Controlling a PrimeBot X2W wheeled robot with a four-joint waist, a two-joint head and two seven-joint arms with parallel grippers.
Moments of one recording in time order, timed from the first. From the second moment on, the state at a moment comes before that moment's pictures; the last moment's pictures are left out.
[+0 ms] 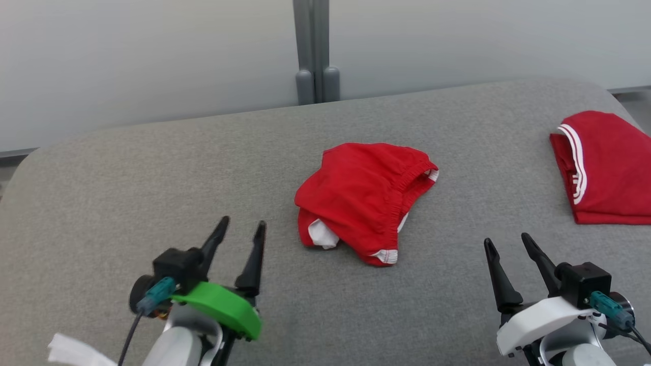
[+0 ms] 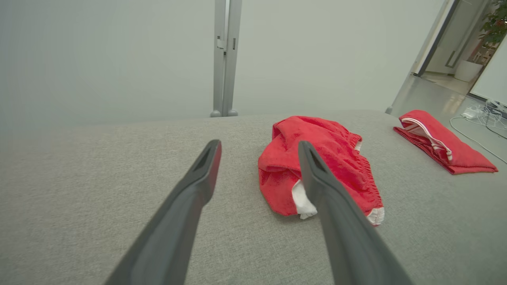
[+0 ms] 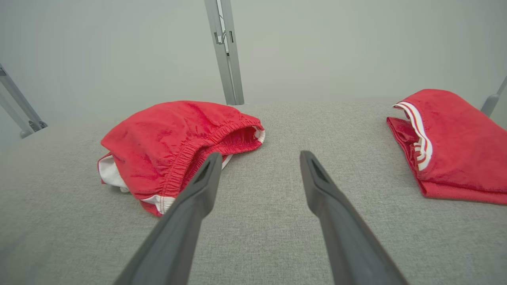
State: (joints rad) left arm -0.18 0.13 -0.31 0.30 -0.39 -0.13 -0.18; right arm 0.01 -0.15 0.08 0.15 0.23 0.13 -0.14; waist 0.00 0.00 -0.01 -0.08
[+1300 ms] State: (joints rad) left arm -0.65 0.07 -0.74 0.74 -0.45 -0.12 0.03; right arm -0.07 -0.11 0.09 0.21 0.25 0.13 -0.21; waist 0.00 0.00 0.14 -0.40
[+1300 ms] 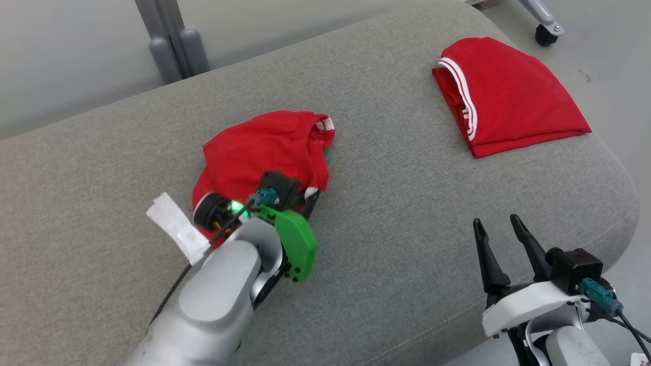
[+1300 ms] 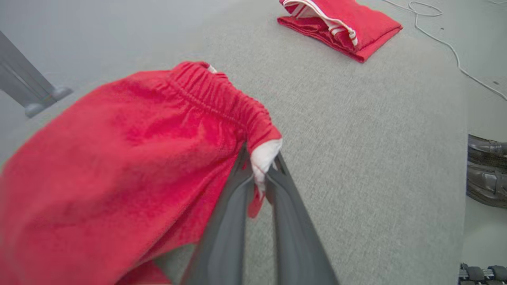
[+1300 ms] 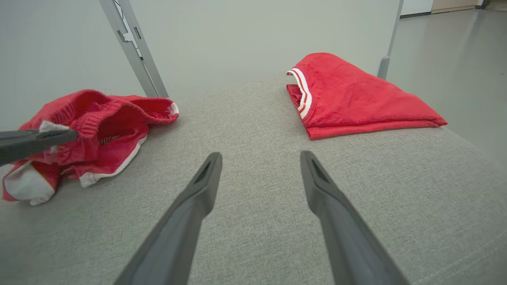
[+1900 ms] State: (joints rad) left arm -1.01 0.05 -0.78 0.45 -0.82 -0.04 -0.26; right arm -0.08 -0.13 0.12 0.23 0.25 0.13 -0.21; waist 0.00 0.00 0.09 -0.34
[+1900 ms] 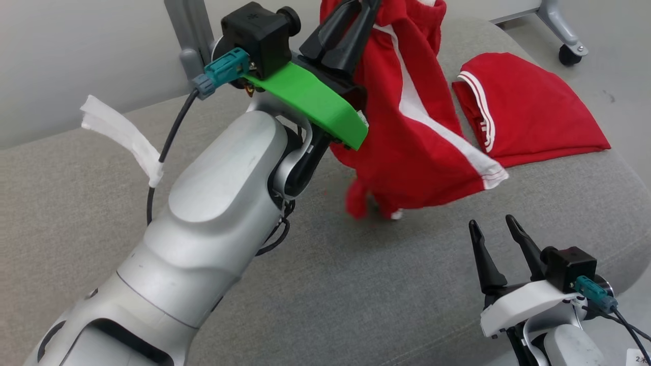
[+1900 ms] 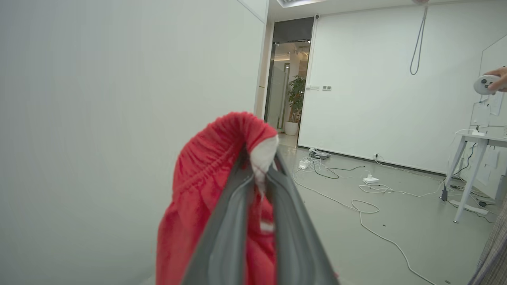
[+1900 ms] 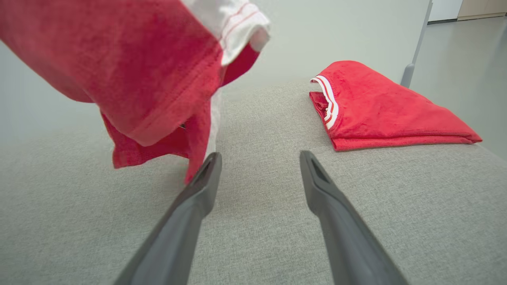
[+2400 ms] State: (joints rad) left arm -0.59 0.08 -0.58 0.80 -0.91 -0.02 -0.26; right arm -0.07 -0.14 0.13 0.22 0.26 0.13 -0.19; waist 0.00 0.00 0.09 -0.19
